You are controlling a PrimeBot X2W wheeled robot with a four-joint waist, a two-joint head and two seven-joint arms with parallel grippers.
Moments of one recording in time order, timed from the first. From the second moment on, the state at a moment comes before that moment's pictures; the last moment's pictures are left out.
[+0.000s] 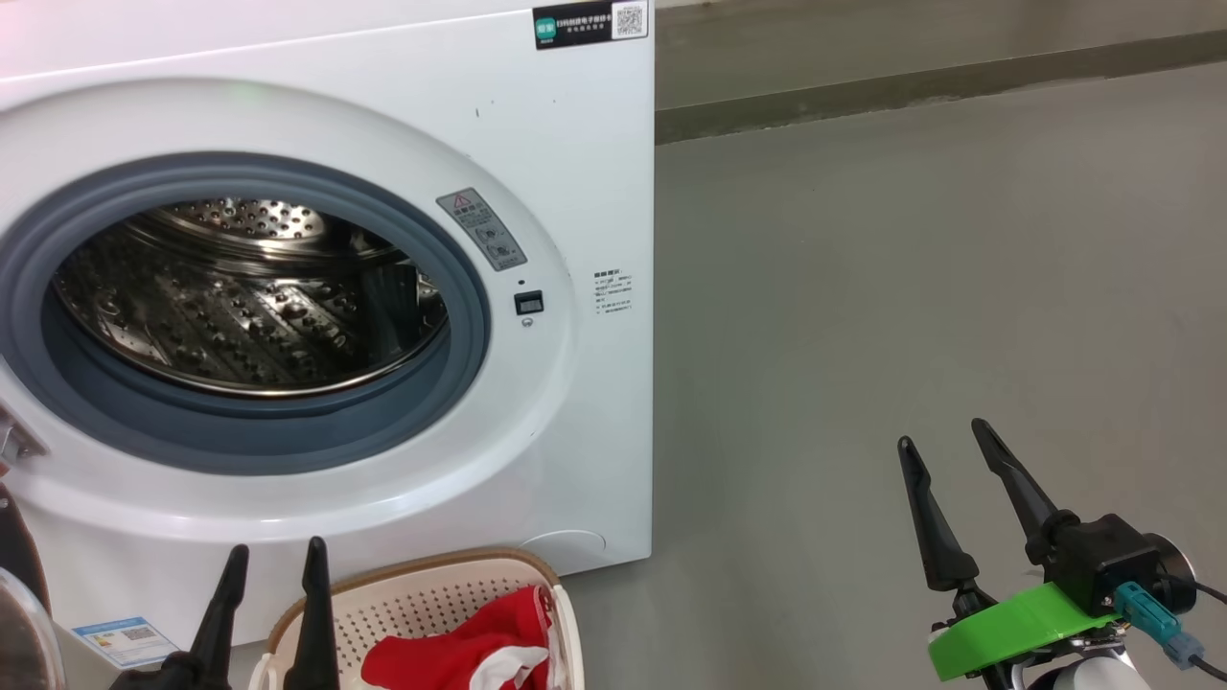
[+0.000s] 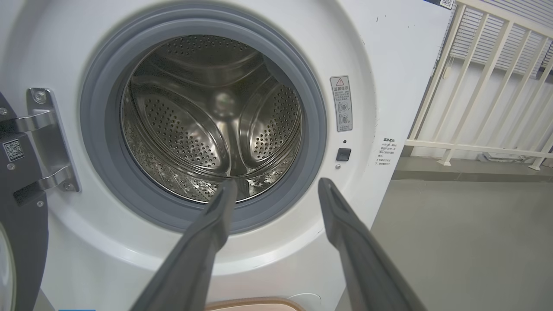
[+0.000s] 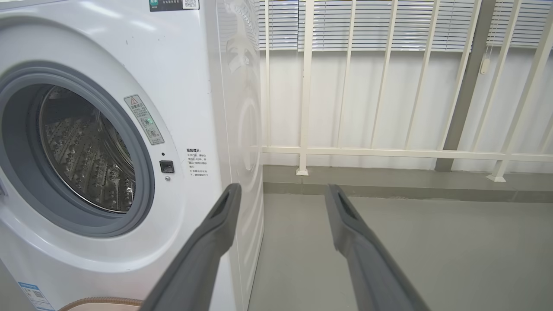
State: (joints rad) left arm 0.05 0.04 0.07 0.13 -0.26 -0.07 -0.25; right arm -0.04 -0.05 0.01 0.18 0.18 0.12 -0.26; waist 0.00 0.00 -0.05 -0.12
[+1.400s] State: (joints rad) left arm 0.06 0.04 0.07 0.07 -0.24 -0.05 -0.25; right arm -0.04 -0.05 0.01 0.18 0.18 0.12 -0.26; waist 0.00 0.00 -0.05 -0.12
